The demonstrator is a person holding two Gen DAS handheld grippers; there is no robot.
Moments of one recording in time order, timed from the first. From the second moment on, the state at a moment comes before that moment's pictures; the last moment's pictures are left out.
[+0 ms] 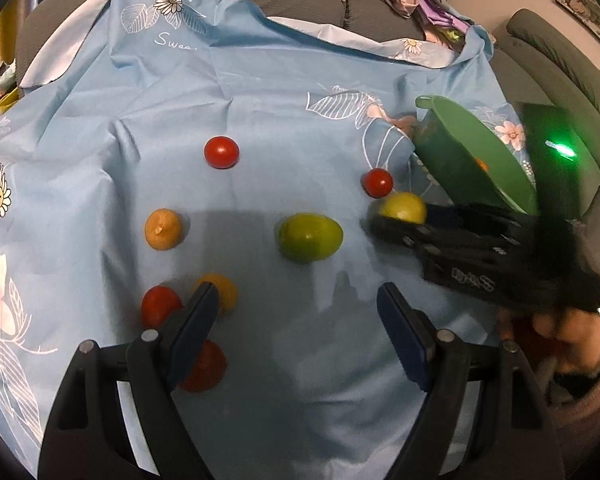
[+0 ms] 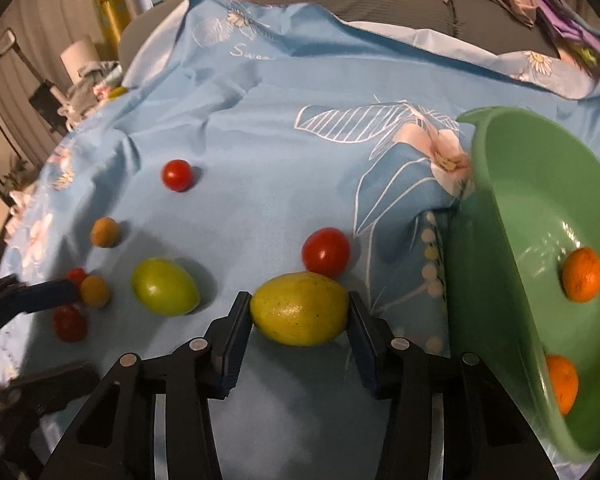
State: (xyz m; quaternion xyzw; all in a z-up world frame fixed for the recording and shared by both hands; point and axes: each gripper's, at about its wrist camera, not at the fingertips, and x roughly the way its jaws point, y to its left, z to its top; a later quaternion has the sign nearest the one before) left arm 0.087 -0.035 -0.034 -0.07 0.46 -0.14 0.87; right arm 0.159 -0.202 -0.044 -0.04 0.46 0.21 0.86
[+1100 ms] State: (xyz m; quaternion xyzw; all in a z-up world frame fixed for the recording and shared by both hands) left arm 0.140 -0.080 -0.055 0.00 0.49 -0.10 0.86; right arm 0.114 -0.241 -0.040 0.03 0.44 0.28 0.85
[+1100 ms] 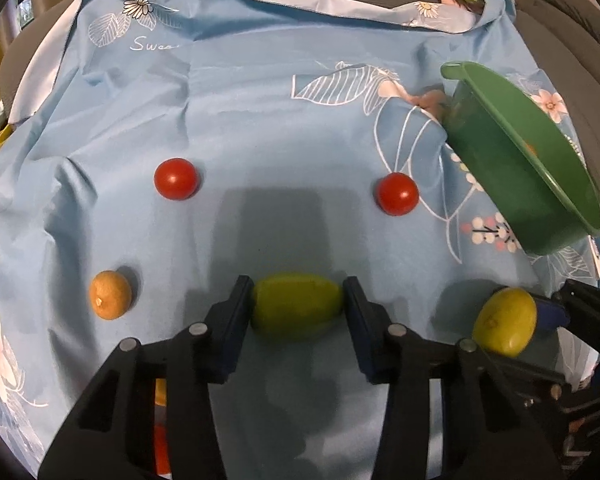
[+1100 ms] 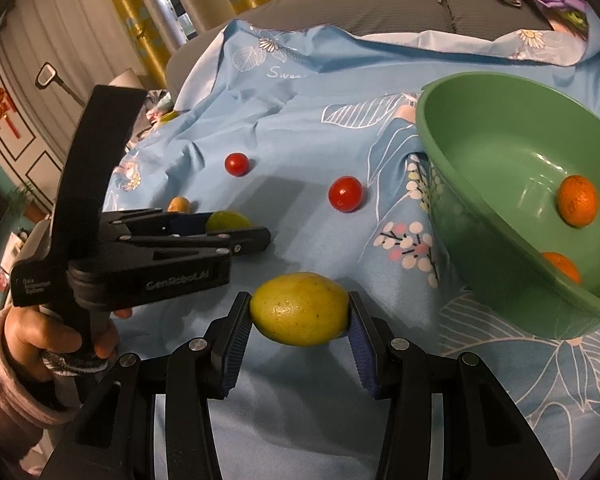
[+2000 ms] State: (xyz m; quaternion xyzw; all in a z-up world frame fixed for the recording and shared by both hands) left arm 0.050 -0.044 0.012 -0.07 0.44 -0.10 0.89; right arm 0.082 -0.244 0.010 0.02 0.38 0.28 0.88
